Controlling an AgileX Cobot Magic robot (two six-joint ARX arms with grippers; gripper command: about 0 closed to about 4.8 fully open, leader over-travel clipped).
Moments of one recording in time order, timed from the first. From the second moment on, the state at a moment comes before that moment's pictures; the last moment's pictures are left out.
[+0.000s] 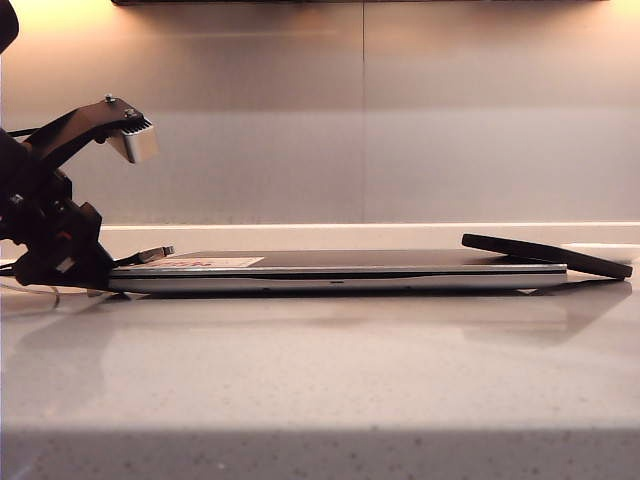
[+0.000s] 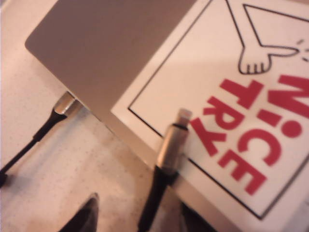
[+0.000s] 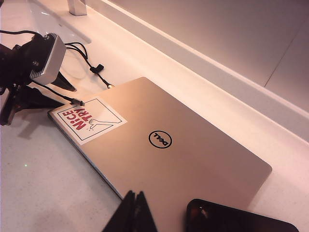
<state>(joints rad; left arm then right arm) -0.34 1.23 0.46 0.19 0.10 0.64 0.69 0.53 0.62 -0.33 0.01 -0.23</state>
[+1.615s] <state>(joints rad) -0.54 0.78 0.56 -0.02 0.12 0.10 0.44 0.53 0.62 -0.32 -0.08 0.13</state>
